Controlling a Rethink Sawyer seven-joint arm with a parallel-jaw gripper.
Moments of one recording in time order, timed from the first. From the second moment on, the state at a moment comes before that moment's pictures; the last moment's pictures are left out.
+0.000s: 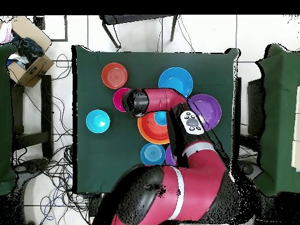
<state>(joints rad) -0.35 -0.31 0.34 1.35 -0.36 0.60 1.44</state>
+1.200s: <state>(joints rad) -0.35 -0.39 0.35 1.38 -0.28 0.59 1.44</state>
